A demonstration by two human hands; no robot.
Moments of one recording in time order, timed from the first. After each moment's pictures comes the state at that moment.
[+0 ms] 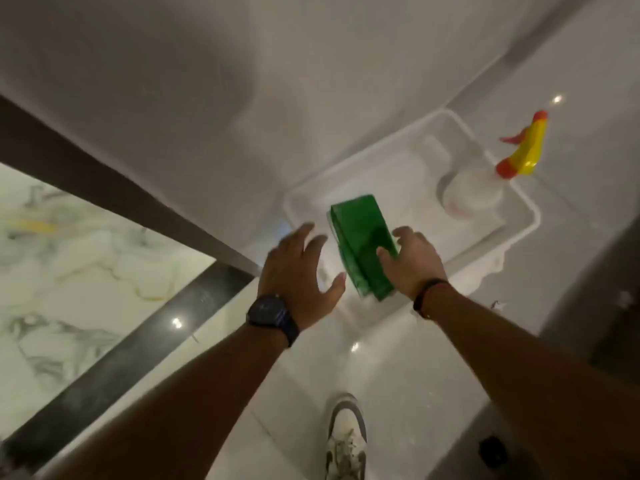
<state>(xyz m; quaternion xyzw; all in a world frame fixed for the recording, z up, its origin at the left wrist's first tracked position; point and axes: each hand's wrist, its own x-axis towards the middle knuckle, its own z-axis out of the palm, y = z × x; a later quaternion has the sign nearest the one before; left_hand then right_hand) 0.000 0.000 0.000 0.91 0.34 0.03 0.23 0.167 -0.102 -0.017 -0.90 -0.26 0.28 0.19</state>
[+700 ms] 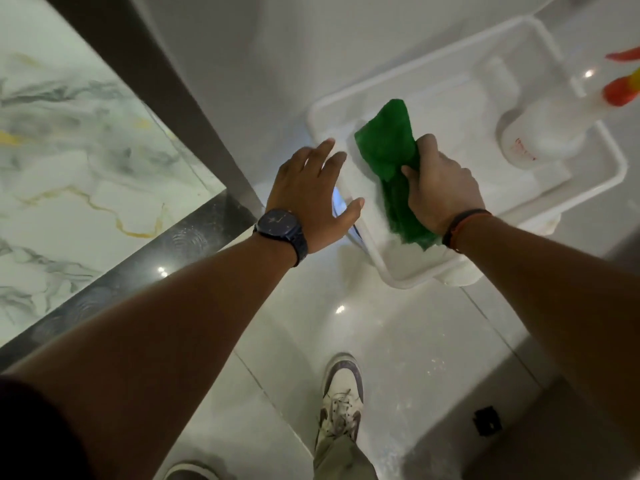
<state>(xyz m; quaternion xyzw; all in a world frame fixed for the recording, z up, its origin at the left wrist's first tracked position) -0.010 0.031 -0.095 0.93 0.30 0.04 0.20 0.162 -0.077 -0.078 -0.87 -0.47 0.12 0.12</state>
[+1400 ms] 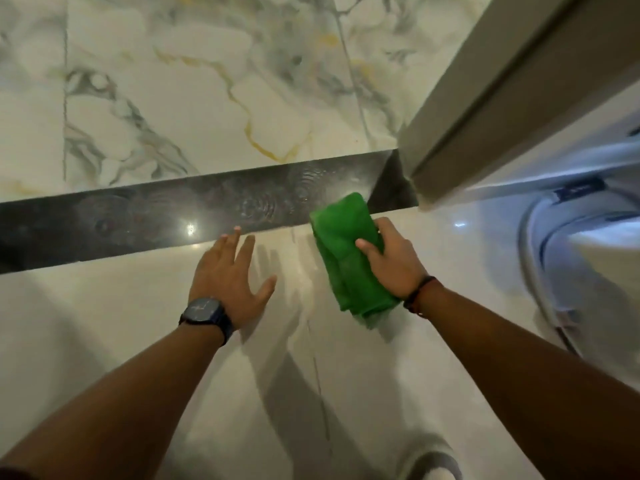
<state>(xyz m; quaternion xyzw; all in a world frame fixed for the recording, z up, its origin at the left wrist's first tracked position) -0.425 0.021 -0.410 0.77 0.62 -0.06 0.17 -0.154 0.016 -0.375 -0.72 -0.53 0.42 0.18</state>
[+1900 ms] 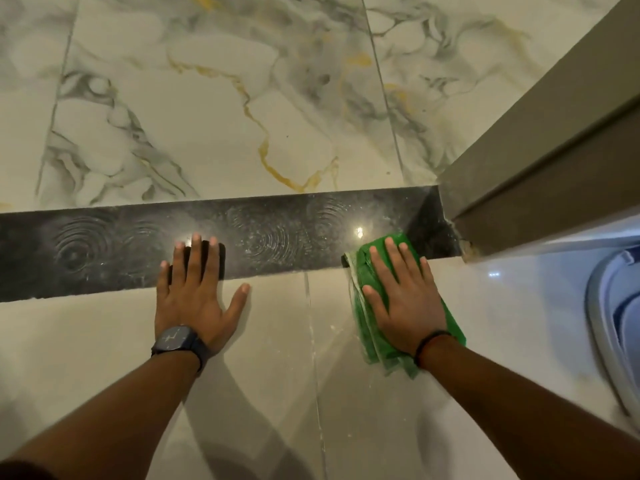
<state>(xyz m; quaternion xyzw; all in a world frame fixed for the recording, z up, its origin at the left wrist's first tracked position) -0.468 0.069 -0.514 0.71 0.70 -0.01 0.09 -0.143 0.052 -0.498 -0.66 -0.74 0.12 -0.01</state>
